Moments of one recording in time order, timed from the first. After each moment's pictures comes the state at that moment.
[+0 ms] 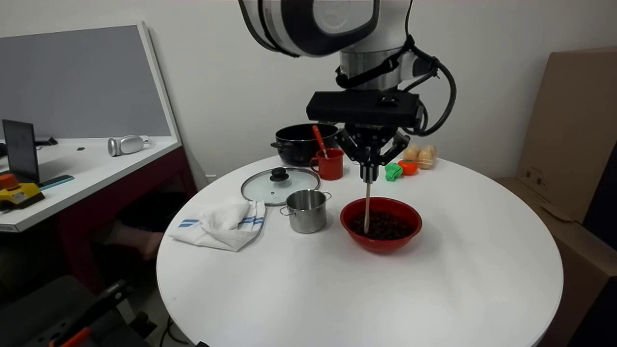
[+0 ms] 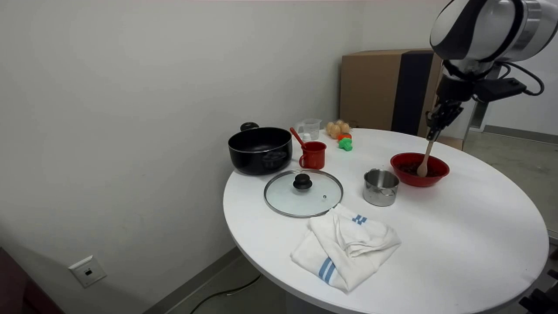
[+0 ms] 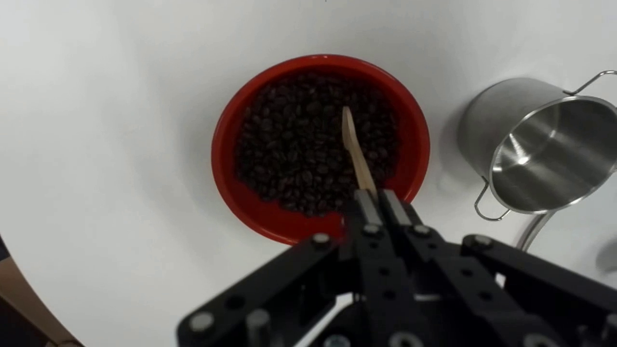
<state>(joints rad) -0.31 0.25 -0.08 -2.24 0.21 2.63 -0.62</state>
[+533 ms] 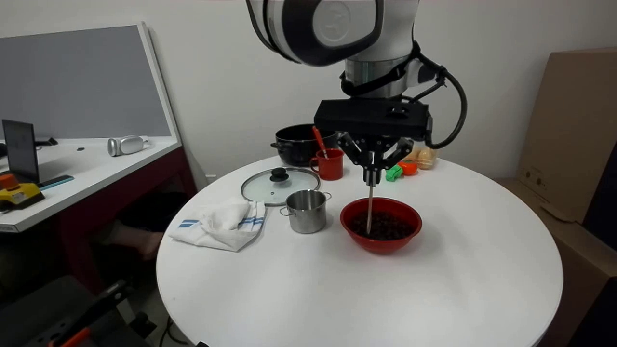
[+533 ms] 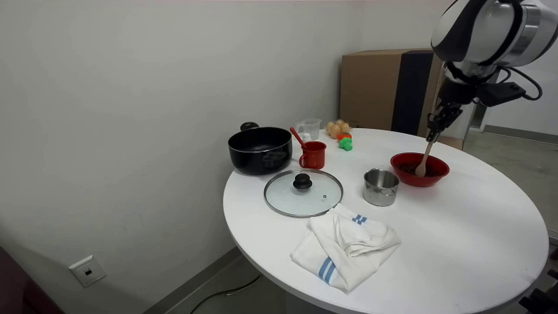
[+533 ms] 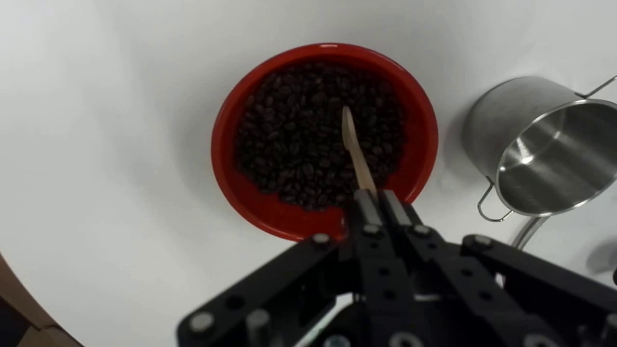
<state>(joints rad) -0.35 0.27 -0.04 -2.24 0.29 2.66 -0.75</state>
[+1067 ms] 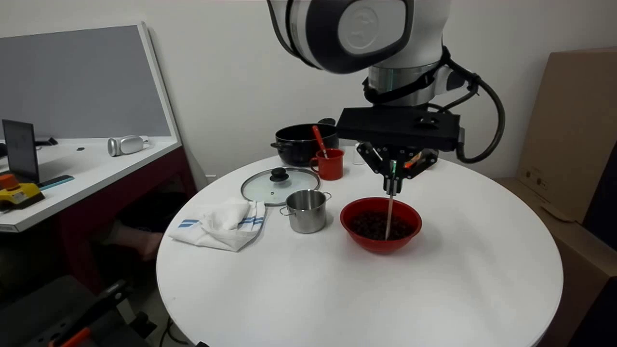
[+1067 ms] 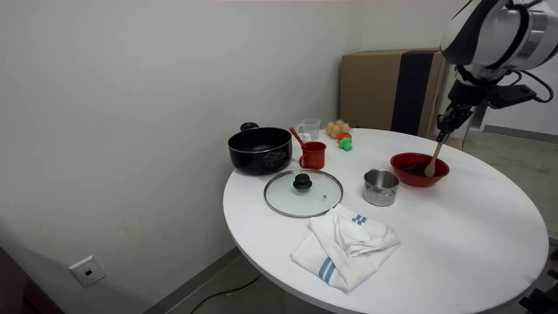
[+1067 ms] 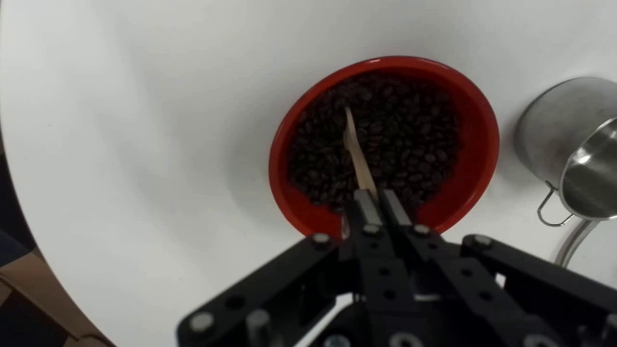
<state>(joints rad) -0.41 0.32 -0.04 -2.19 0.29 2.67 -0.76</state>
